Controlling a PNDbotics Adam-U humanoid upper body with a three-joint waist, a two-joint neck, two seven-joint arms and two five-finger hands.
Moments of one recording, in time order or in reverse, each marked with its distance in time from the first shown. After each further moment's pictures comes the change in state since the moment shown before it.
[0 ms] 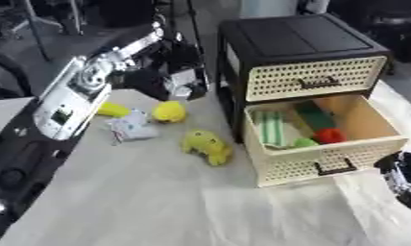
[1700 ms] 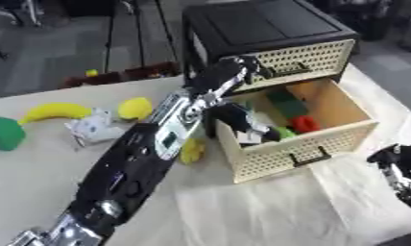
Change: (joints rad) left arm -0.058 -0.263 0.066 0.239 -0.528 -0.212 0.338; right arm -0.112 0.089 0.045 -0.025 -0.047 -0.007 0.061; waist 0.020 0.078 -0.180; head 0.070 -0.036
